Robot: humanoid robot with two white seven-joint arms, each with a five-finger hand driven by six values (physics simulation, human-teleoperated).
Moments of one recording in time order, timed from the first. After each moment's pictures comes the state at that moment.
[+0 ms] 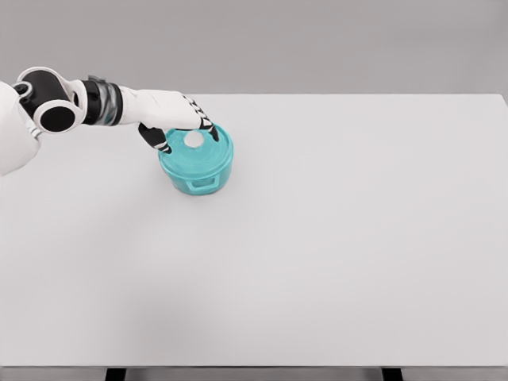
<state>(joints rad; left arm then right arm) -1.12 0.61 -1.09 -1.23 -0.38 -0.46 -0.61 0.05 0.00 0.51 -0.09 0.16 -0.04 0.31</state>
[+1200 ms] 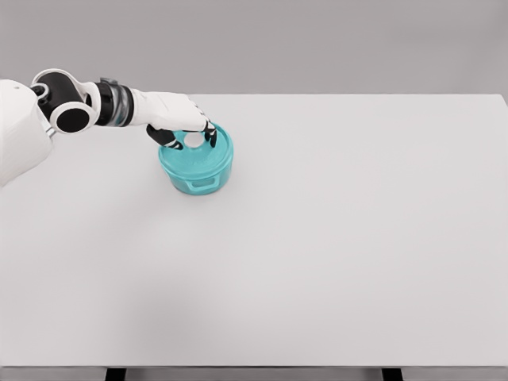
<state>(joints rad) -1.12 0.56 -1.09 -1.18 -0.43 -0.46 -0.61 0.05 0.00 0.51 -0.09 0.16 -0.04 0.31</state>
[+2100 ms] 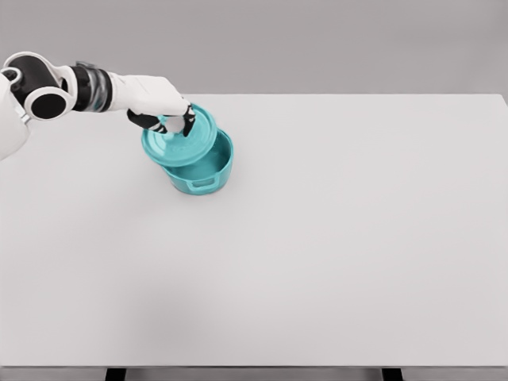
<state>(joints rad) -1.16 0.62 -1.09 -1.18 -0.44 -0.46 -0.61 0.05 0.00 0.51 -0.09 0.16 -0.04 0.31</state>
